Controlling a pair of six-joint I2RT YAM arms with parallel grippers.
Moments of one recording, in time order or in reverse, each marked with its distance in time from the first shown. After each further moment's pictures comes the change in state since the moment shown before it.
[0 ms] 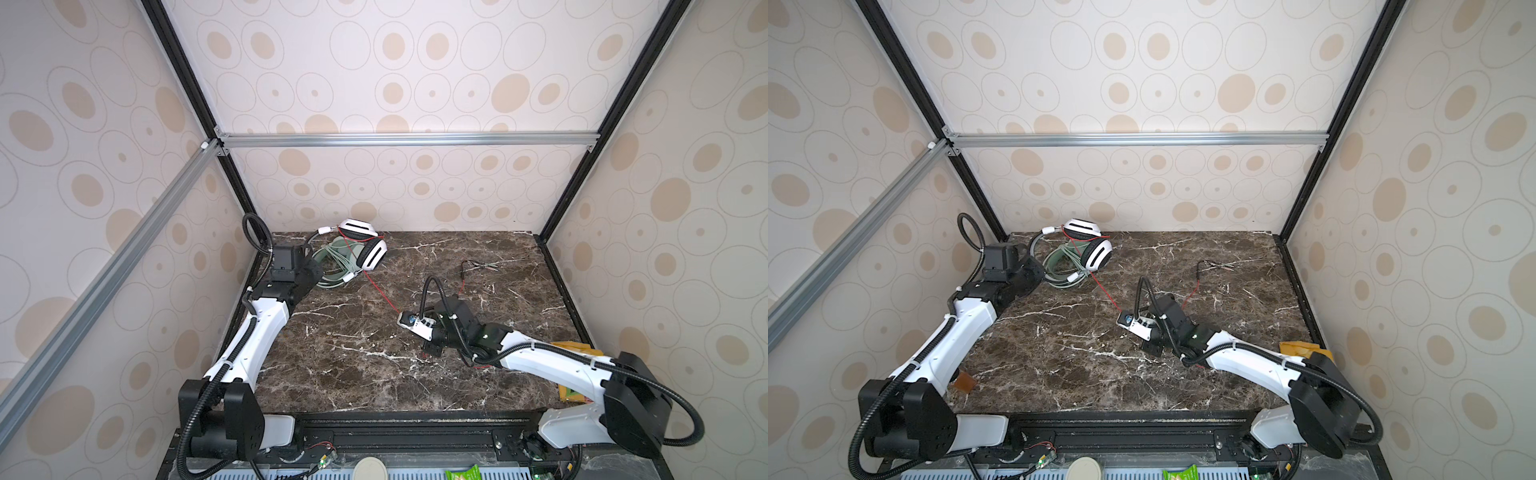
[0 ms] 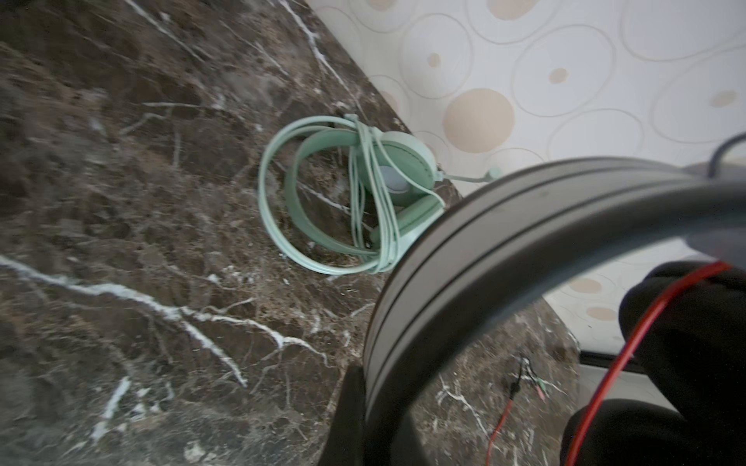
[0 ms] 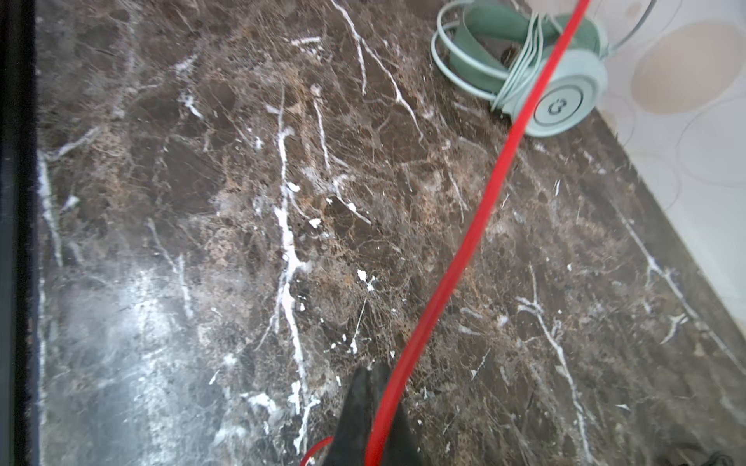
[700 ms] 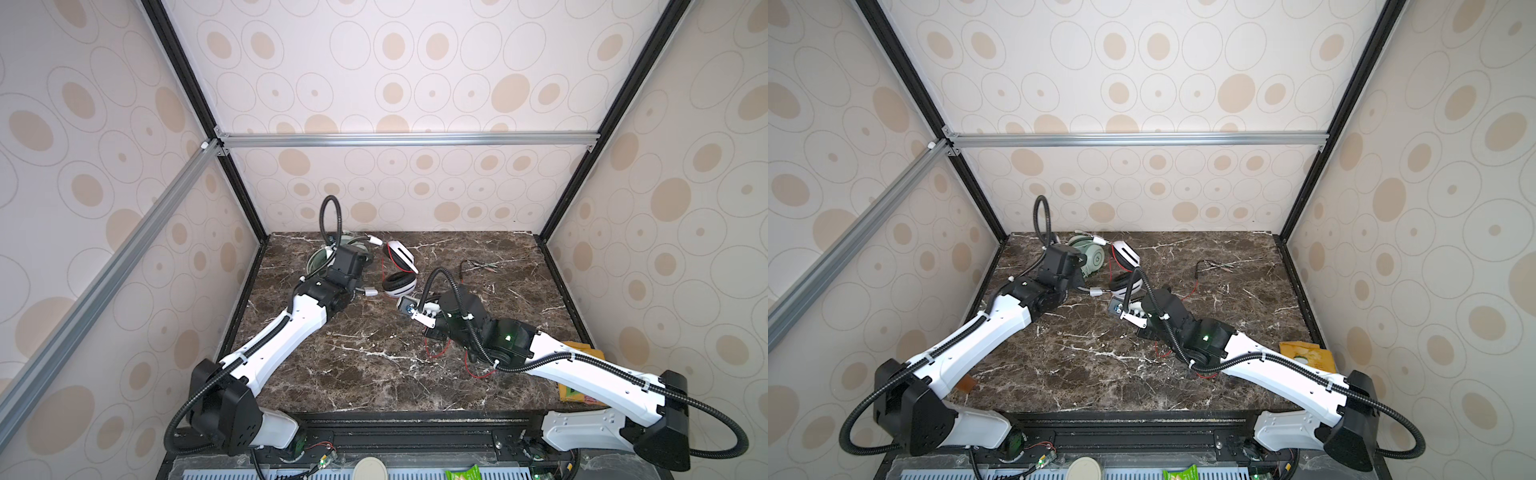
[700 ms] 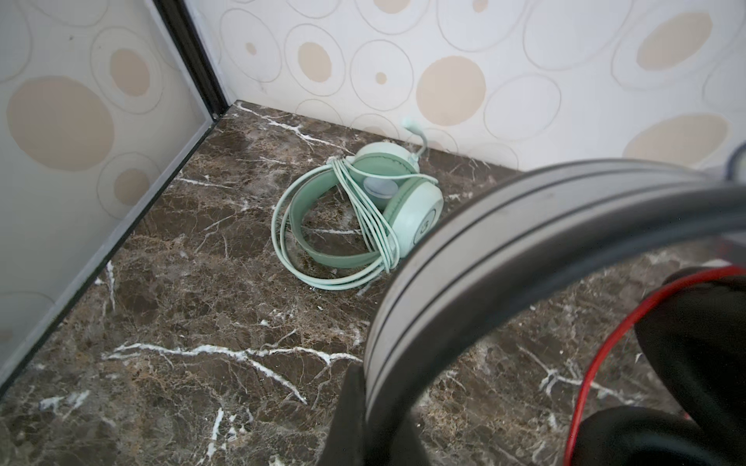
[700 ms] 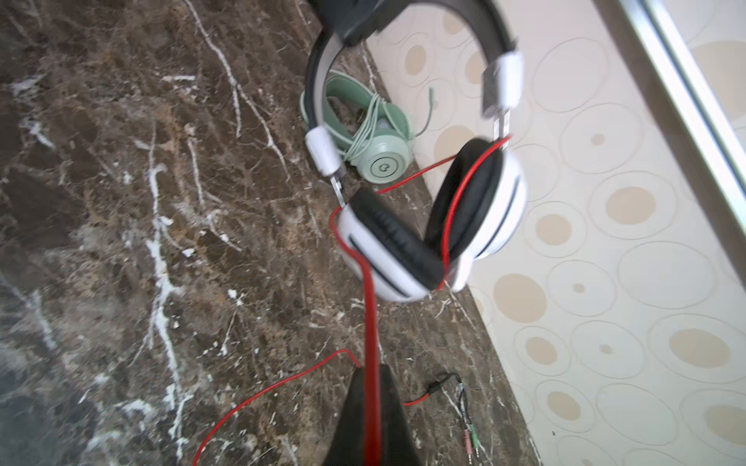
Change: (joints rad) left arm -0.468 0.117 0.142 -0.072 -0.565 0.363; right arm 0.094 -0.069 0.298 -0.179 0.448 -0.123
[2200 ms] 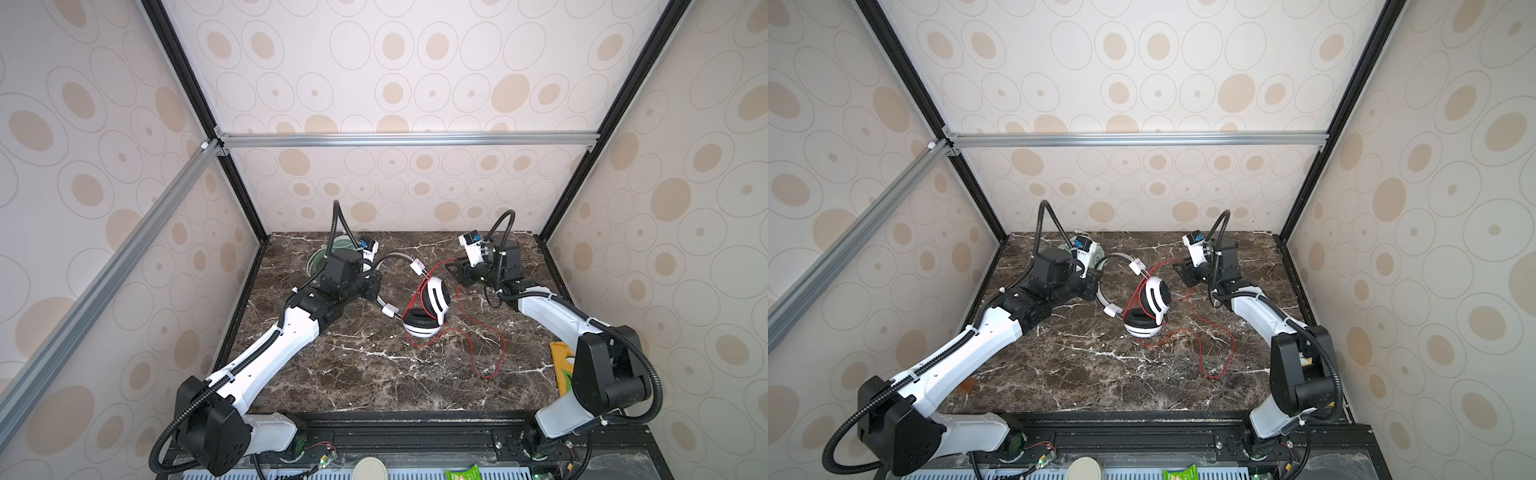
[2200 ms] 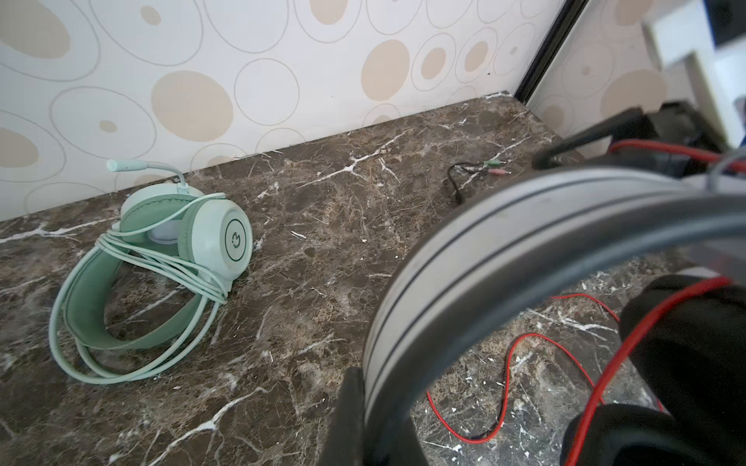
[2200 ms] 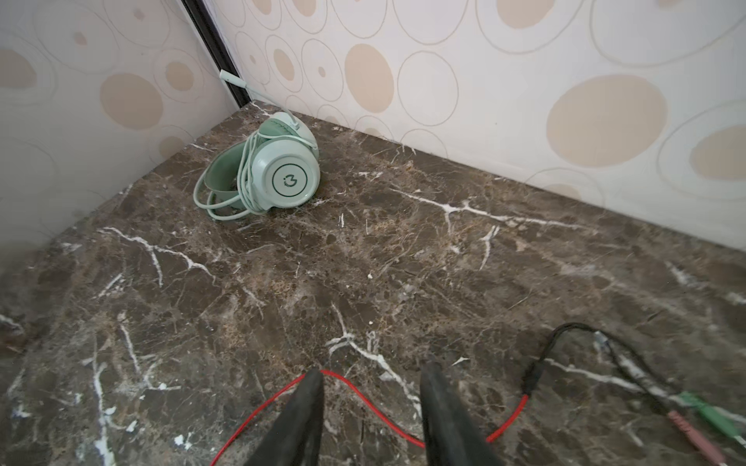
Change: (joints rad) left arm 0.084 -0.142 -0.111 0.203 0.684 0.346; right arm -0.754 0.339 -0.121 0.446 -0.871 0.600
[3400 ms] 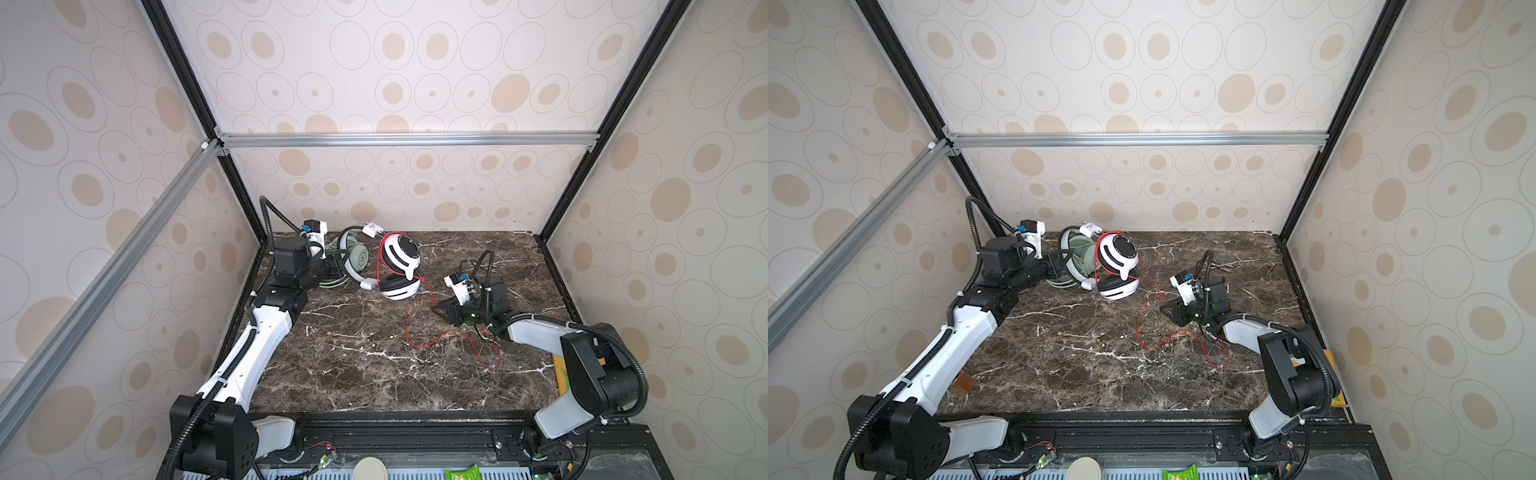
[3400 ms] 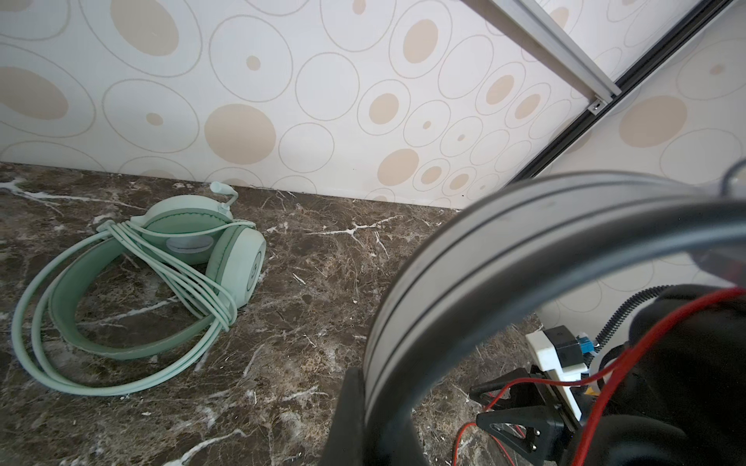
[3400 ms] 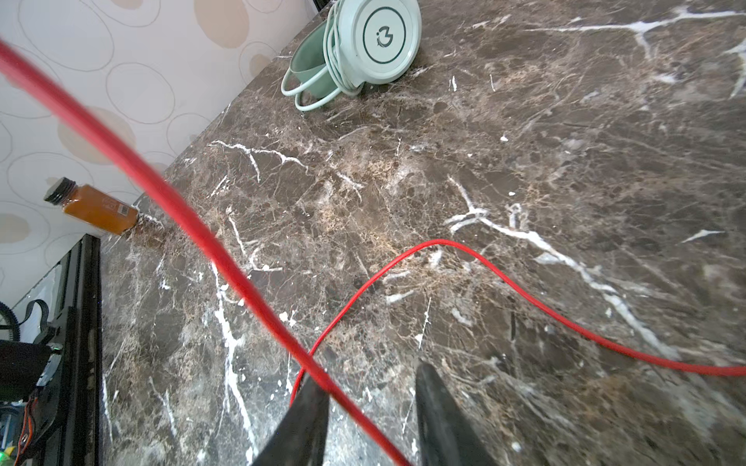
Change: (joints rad) left arm 0.322 -0.045 -0.050 0.169 0.335 -0.240; right arm 0.088 0.020 -0.262 0.136 -0.155 0.061
